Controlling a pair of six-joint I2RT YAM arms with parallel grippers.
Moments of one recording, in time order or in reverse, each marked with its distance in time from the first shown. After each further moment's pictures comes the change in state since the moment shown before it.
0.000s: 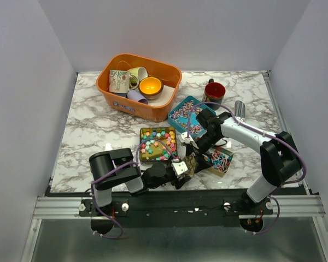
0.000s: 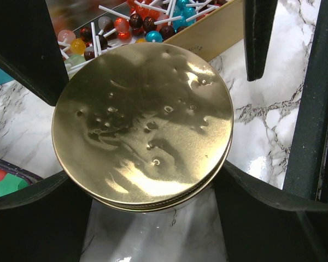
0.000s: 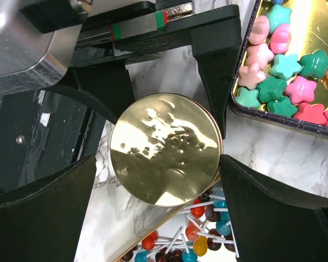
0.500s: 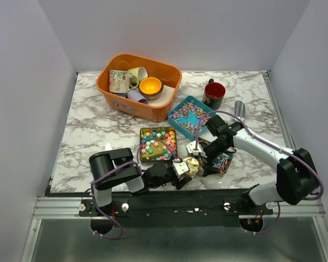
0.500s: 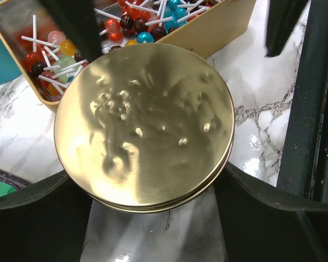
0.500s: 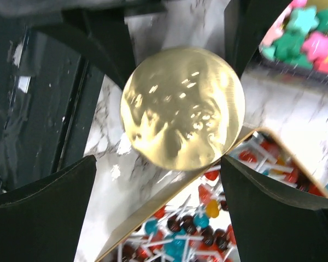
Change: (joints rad) left arm 0.002 0.000 0.013 -0.016 0.026 -0.003; right arm -0.015 -0.192 -0.170 0.061 0.121 -0.046
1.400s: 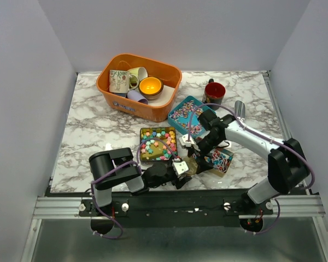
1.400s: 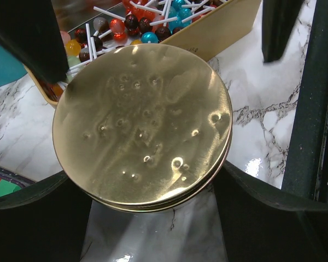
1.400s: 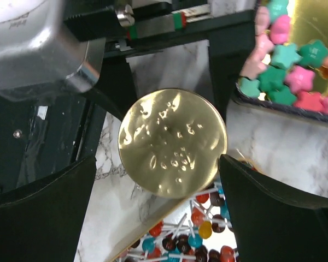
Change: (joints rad) left arm 0.004 0.000 0.001 -0.002 0.000 0.003; right arm 0.019 0.077 0.129 -0.037 -0.047 0.100
